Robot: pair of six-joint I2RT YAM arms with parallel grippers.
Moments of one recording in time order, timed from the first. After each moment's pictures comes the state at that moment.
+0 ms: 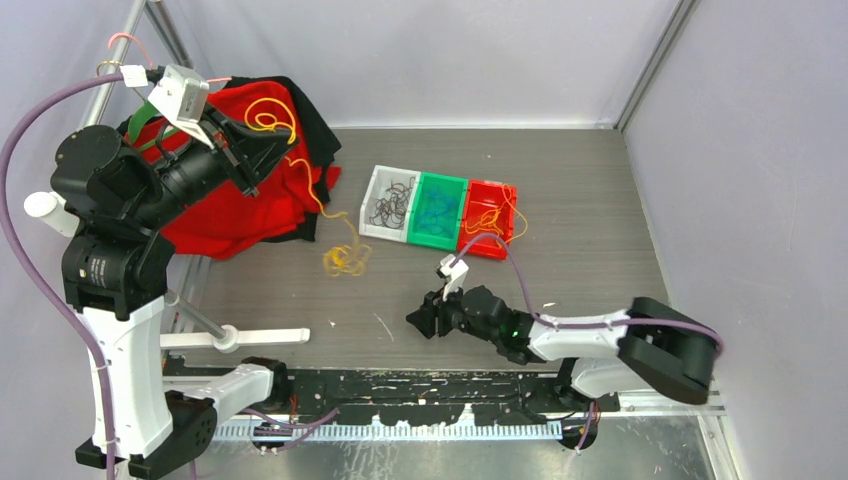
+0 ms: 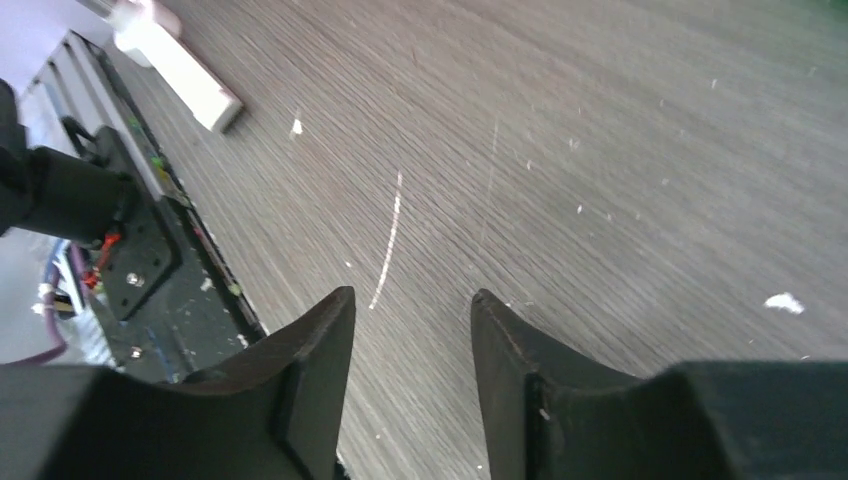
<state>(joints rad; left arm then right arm) -0.19 1.09 1.93 -0.74 0.59 -0.13 1.08 1.31 0.31 0.66 0.08 0.51</state>
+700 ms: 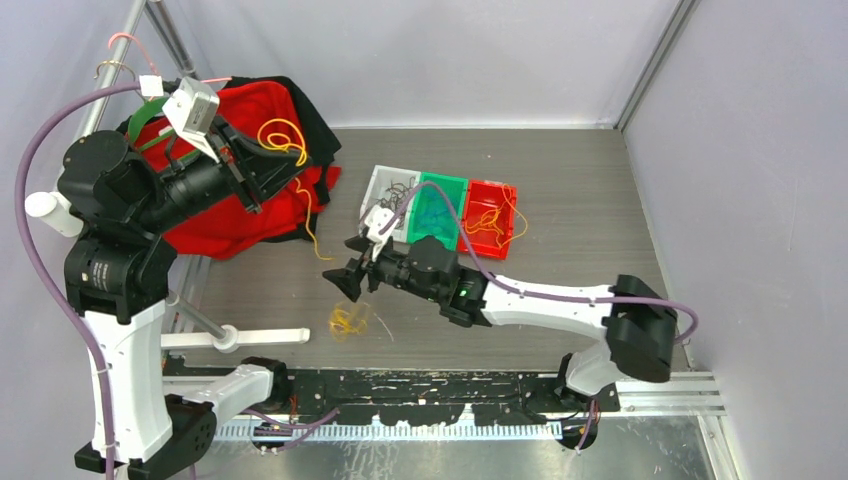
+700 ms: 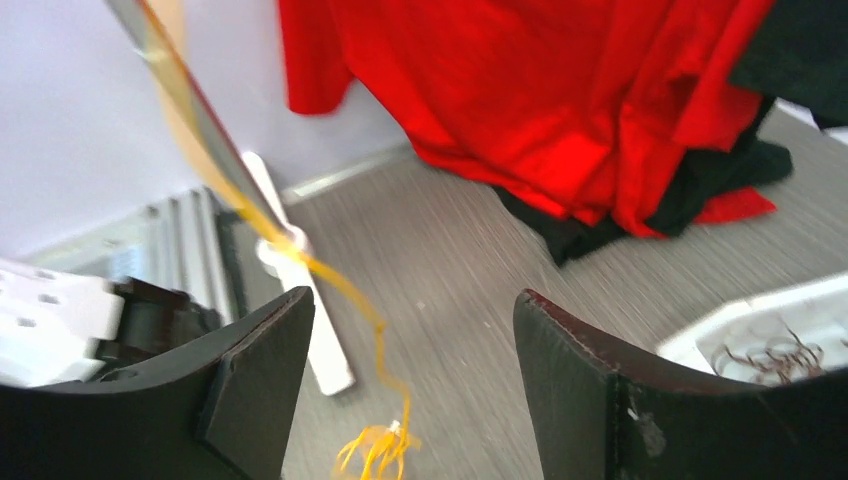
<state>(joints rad) -0.19 1.06 1.89 -0.76 0.72 -0.17 1.16 1.45 0.99 0.51 0.01 0.13</state>
